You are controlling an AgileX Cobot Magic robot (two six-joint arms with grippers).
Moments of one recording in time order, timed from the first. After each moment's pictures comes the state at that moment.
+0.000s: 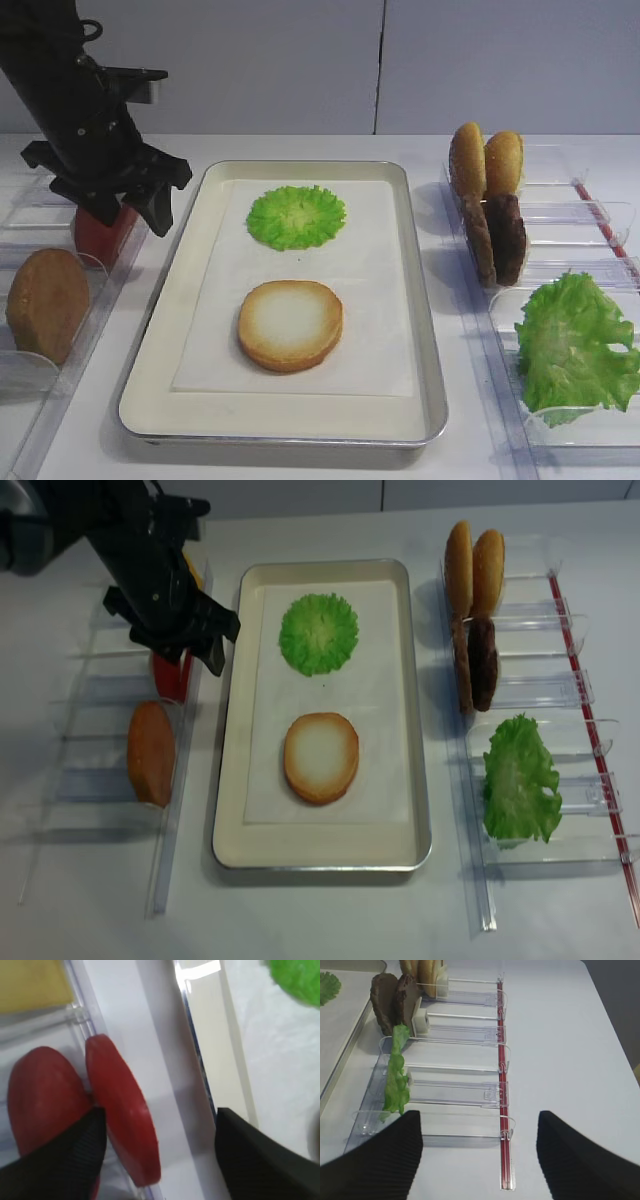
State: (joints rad) left arm -0.23 1.84 -1.45 -0.07 1.08 0.09; right arm -0.14 -0.02 -0.48 0.16 1.14 -0.18
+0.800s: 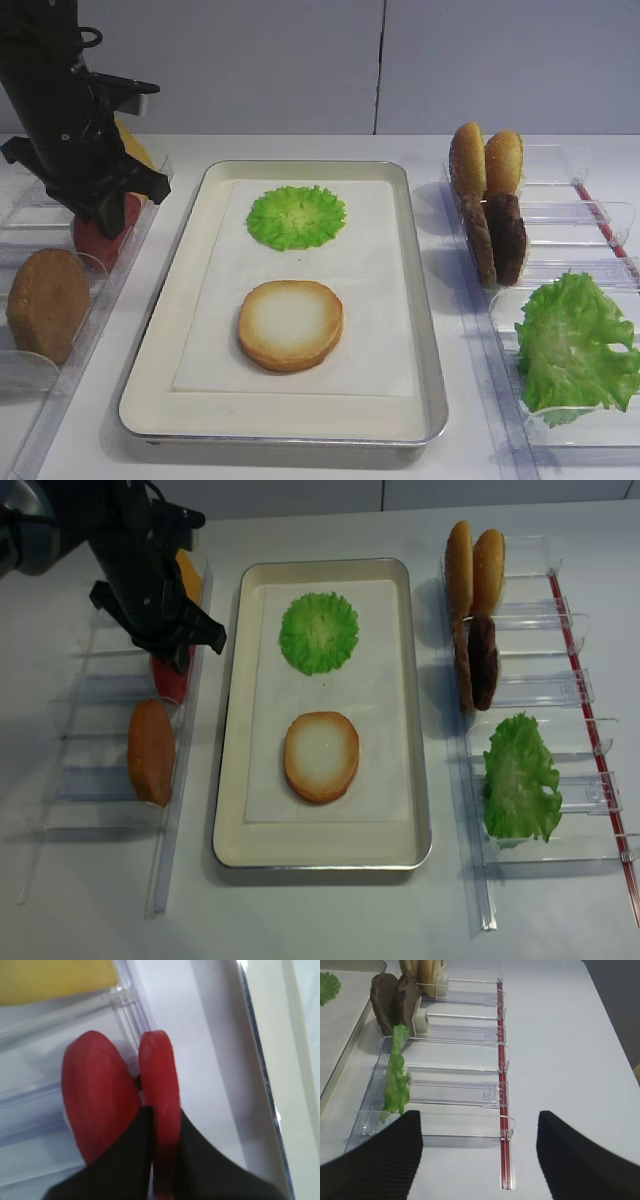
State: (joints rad) left arm -0.23 1.86 -1.46 0.05 1.13 0.08; right arm -0.14 -0.02 -0.48 0.16 1.14 -0.18
